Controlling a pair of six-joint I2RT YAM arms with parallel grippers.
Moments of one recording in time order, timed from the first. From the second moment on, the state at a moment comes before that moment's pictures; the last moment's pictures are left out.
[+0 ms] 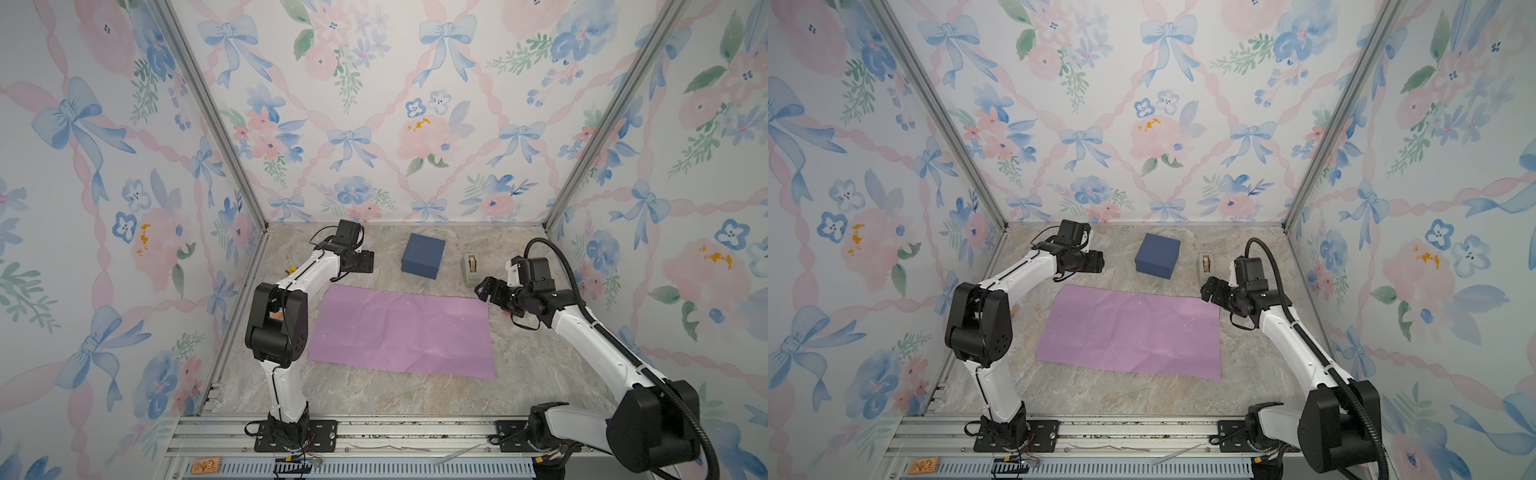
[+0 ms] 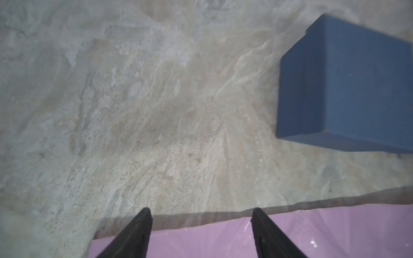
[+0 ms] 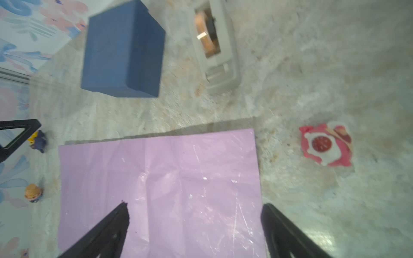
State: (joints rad) left arm -0.29 1.90 1.50 -0.49 0.08 -0.20; right arm 0.19 1.26 0.96 -0.54 -0.20 0.52
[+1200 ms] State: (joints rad) left arm -0.42 2.29 1.80 -0.33 0.57 -0.37; right arm 0.23 2.08 1.53 -0.35 -0.48 0.57
